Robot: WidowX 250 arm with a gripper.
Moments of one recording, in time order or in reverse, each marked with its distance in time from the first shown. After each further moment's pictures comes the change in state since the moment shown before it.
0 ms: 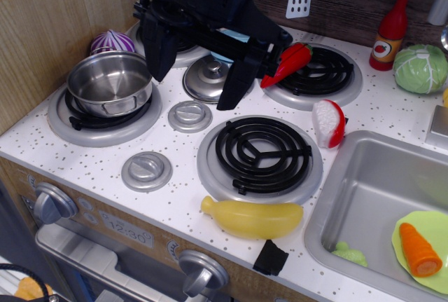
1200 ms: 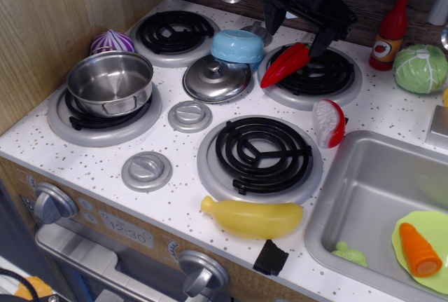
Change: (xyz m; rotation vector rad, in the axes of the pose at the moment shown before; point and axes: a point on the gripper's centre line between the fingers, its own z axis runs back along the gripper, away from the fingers) arm 0.201 -0.052 -0.067 -0.068 -0.404 -0.165
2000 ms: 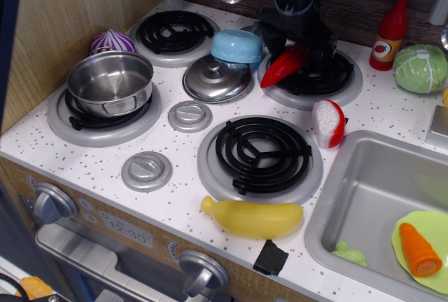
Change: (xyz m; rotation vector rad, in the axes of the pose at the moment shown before) arm 0.010 -0.003 -0.069 -0.171 -0.078 0.035
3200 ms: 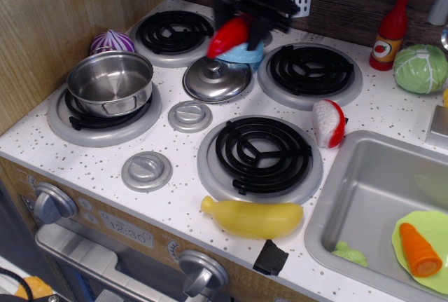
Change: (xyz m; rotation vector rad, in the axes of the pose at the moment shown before) arm -0.055 0.048 0.116 0.246 0.308 0.042
